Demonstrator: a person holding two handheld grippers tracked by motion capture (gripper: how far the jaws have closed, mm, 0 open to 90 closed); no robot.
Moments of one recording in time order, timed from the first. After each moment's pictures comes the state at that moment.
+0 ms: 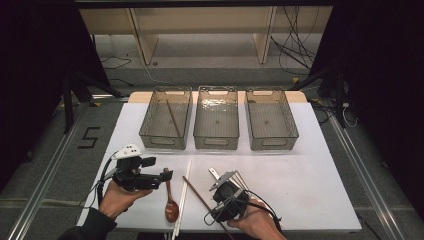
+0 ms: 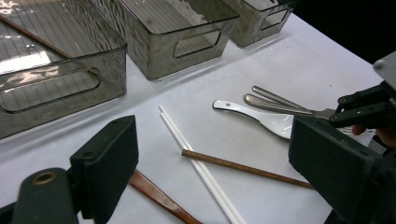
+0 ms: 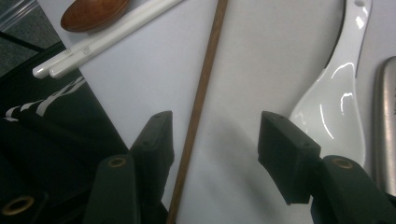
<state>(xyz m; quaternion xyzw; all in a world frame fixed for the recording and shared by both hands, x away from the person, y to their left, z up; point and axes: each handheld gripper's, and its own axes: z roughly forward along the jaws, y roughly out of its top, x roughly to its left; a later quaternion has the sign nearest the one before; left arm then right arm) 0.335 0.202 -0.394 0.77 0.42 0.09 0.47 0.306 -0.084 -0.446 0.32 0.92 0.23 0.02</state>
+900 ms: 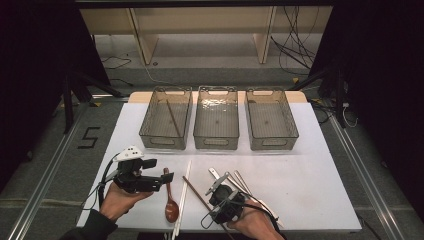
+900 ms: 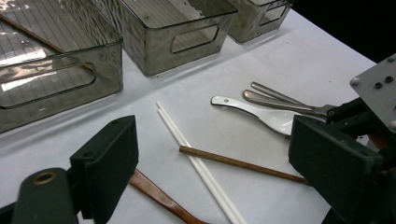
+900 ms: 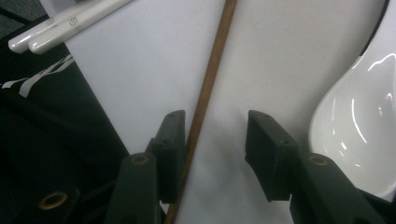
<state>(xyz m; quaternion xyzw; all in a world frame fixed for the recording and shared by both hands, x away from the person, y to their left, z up) 0.333 0.199 -0.397 0.78 0.41 0.09 0.46 0.307 -0.075 -0.461 0.30 0.93 0.19 0.02</state>
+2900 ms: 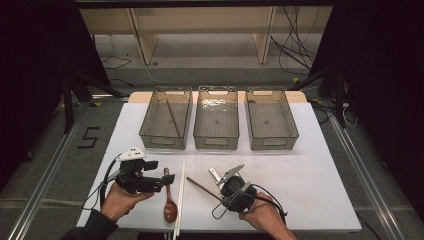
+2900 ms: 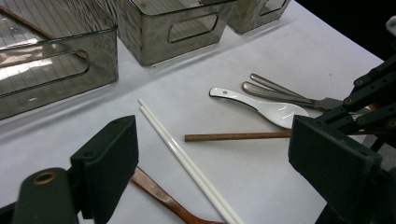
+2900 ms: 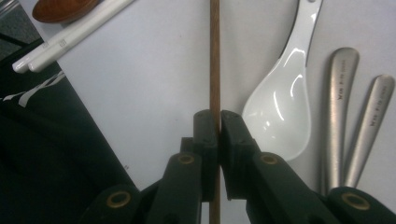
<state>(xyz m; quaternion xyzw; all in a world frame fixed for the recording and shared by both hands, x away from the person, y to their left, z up) 0.334 0.196 -0.401 0.78 0.42 0.07 0.45 0.316 -0.104 -0.434 0.33 0.92 0.22 0.04</state>
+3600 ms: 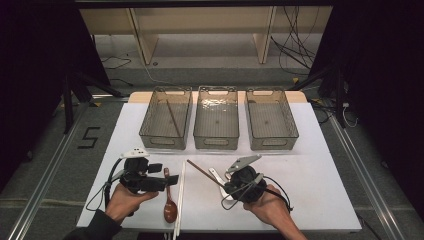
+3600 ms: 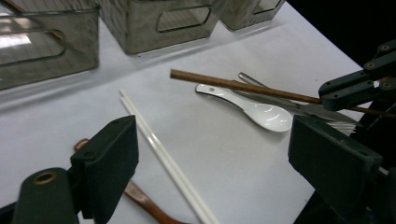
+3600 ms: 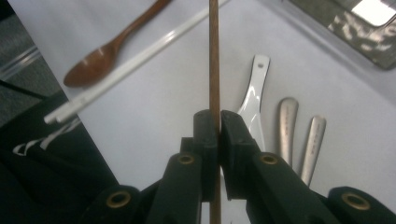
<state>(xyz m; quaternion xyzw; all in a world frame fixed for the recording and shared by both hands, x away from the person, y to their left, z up) 0.338 0.185 -0.405 0.77 0.45 0.02 0.45 0.320 -0.122 -0.398 0.34 0.89 0.31 0.07</state>
